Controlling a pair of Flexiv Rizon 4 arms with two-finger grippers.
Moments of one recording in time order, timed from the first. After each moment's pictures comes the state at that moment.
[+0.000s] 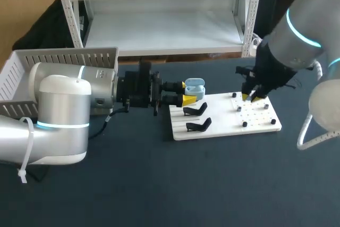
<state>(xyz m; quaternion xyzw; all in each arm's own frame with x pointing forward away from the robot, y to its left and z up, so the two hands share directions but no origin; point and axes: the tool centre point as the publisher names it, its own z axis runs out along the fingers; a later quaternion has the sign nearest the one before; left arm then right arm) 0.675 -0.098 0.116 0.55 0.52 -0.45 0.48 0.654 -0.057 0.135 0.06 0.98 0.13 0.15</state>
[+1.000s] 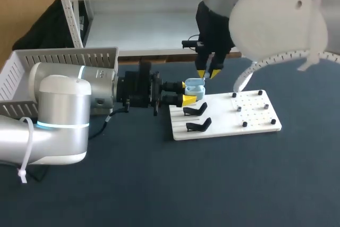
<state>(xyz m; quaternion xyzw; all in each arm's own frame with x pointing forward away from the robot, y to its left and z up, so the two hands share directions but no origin) 0.675 -0.098 0.116 0.55 0.52 -0.45 0.48 0.652 0.044 0.205 -0.07 0.99 0.07 0.09</state>
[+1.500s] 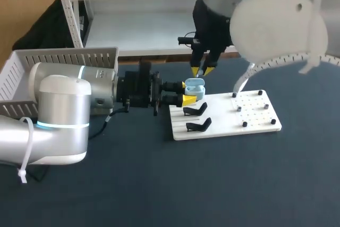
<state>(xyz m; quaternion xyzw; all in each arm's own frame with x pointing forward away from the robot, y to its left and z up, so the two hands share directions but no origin) 0.675 -0.098 0.116 0.55 0.52 -0.45 0.48 0.657 0.060 0.208 -0.08 0.99 0.11 0.11</state>
